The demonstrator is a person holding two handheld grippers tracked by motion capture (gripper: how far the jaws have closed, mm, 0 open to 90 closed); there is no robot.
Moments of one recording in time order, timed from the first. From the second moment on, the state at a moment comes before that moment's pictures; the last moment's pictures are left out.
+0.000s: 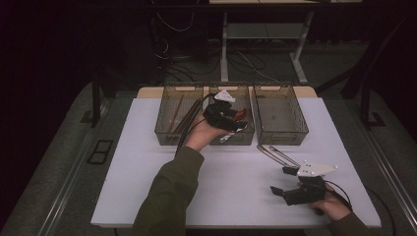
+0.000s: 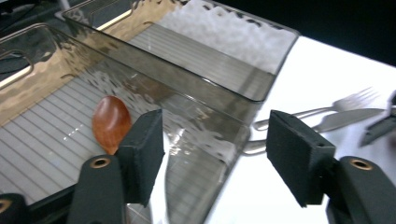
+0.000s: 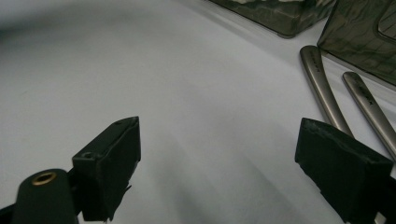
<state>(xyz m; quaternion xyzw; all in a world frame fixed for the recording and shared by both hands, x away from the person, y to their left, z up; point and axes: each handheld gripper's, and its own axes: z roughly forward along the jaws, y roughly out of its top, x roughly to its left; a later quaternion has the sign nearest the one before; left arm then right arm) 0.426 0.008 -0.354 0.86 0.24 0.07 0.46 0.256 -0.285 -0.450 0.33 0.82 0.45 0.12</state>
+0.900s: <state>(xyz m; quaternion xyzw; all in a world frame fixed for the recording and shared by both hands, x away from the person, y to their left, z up) 0.341 0.059 -0.383 0.84 0.24 0.09 0.47 0.255 -0.284 -0.451 0.33 0.82 0.45 0.12</state>
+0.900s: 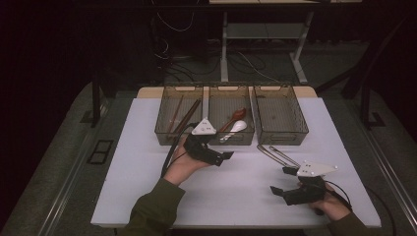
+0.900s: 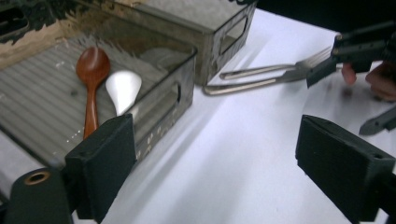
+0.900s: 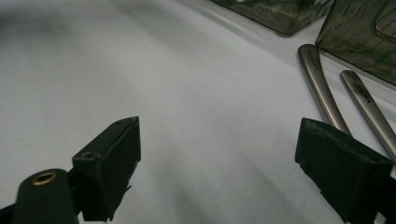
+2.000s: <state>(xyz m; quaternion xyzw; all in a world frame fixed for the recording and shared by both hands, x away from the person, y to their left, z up) 0.278 0.136 -0.428 0.82 0.27 0.10 0.49 0.254 -0.284 -0.451 0.33 0.82 0.45 0.12</state>
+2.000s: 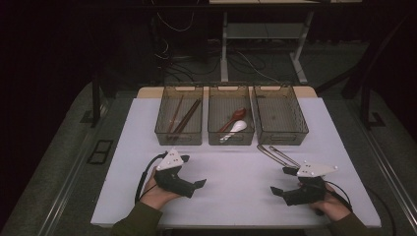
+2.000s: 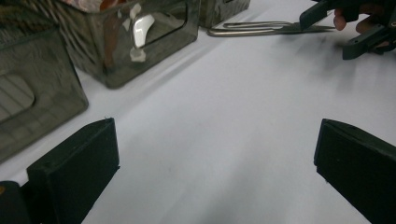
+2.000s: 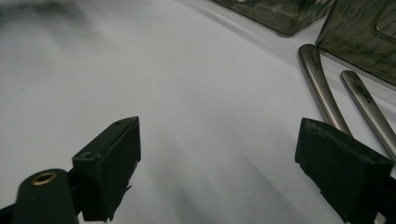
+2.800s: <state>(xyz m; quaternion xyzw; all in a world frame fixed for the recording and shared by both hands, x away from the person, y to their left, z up) 0.274 0.154 -0.438 0.83 0.28 0.10 0.47 0.259 -0.293 -0.437 0.34 0.81 0.45 0.14</state>
